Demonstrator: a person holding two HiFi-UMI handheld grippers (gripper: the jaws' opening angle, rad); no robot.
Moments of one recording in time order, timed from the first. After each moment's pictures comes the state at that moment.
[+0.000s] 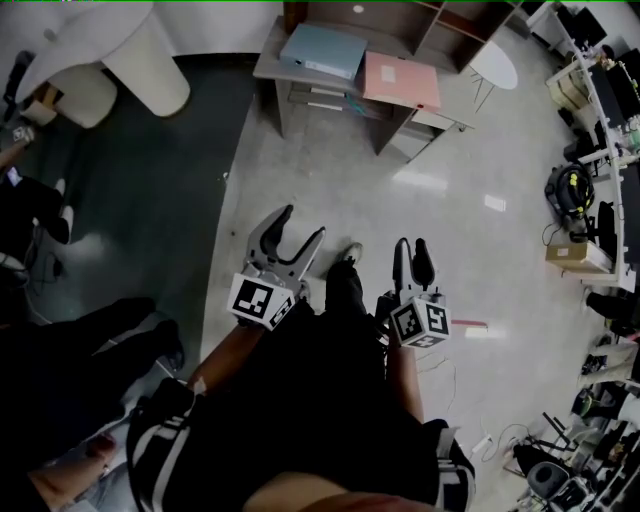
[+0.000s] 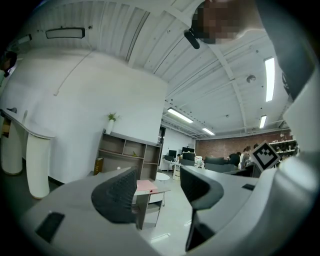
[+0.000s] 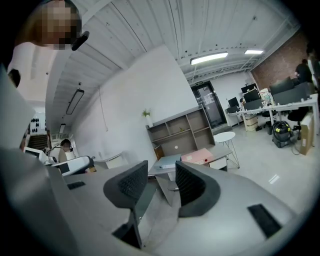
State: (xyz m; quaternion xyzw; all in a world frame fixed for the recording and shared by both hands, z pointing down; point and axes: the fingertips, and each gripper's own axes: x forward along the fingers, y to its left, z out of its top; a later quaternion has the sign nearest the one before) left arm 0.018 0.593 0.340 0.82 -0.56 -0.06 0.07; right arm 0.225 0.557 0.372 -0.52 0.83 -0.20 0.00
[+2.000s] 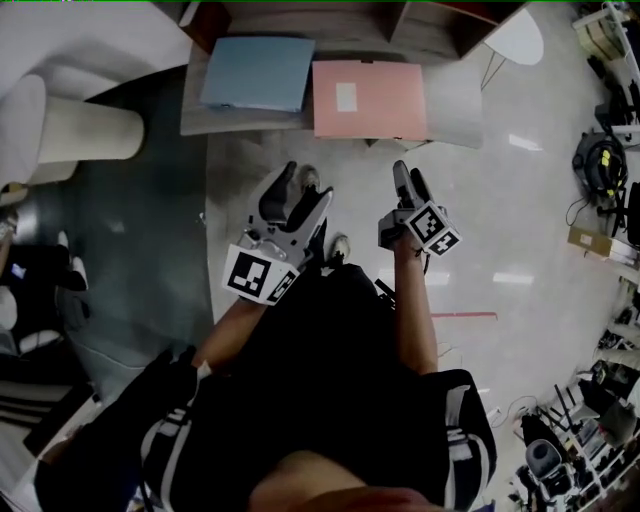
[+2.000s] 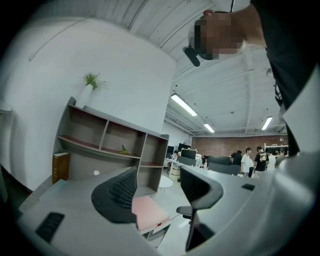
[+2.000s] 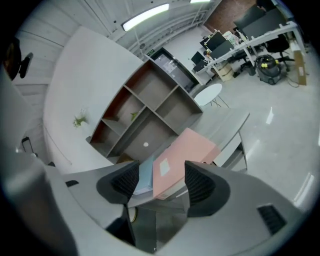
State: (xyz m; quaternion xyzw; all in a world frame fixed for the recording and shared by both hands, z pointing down) left arm 0.089 0.093 0.378 0.85 -0.52 -0.05 0.11; right arm 0.284 0.016 0.574 -0.52 0.72 -0.46 0.06
